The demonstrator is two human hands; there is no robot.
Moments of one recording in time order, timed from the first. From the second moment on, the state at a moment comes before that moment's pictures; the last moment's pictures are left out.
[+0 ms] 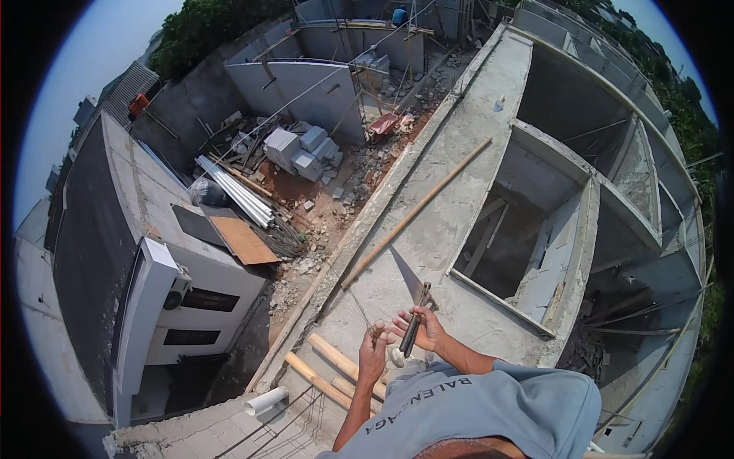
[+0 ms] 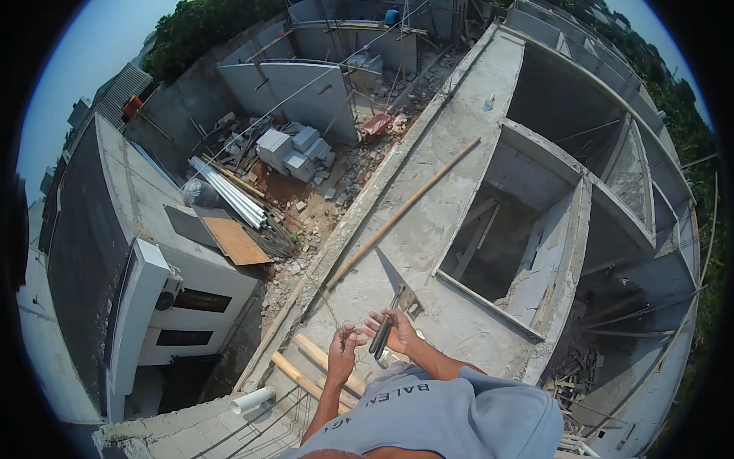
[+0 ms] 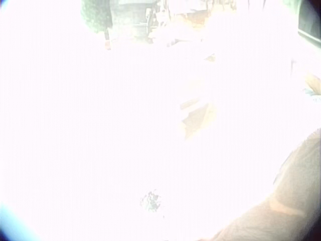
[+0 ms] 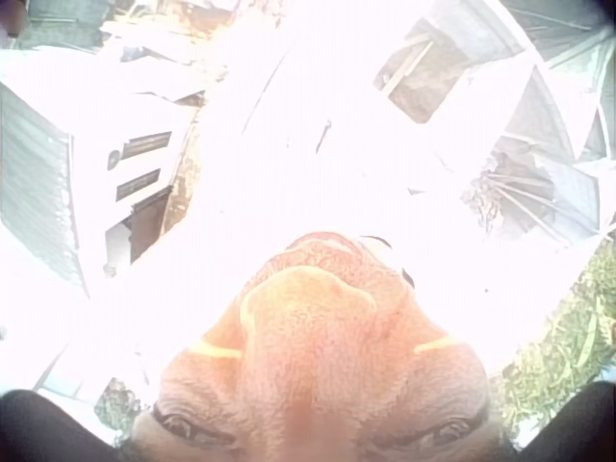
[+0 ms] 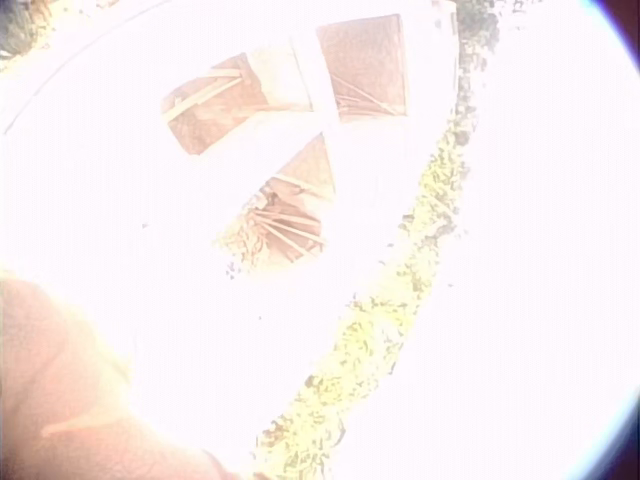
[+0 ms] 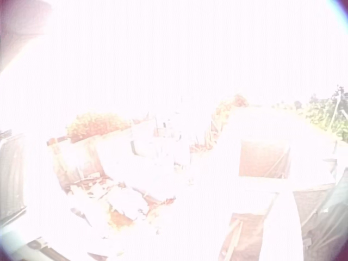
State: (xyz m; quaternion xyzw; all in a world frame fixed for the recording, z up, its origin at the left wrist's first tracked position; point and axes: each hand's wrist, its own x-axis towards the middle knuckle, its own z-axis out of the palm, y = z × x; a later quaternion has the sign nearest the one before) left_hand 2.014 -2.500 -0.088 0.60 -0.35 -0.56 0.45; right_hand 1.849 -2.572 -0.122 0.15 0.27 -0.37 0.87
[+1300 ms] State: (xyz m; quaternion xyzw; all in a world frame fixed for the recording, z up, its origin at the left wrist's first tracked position) left_hand 1.917 -2.625 0.006 0.03 -0.51 -0.83 -0.22; right_hand 1.784 -2.462 0.001 -0.05 0.55 -0.78 0.29
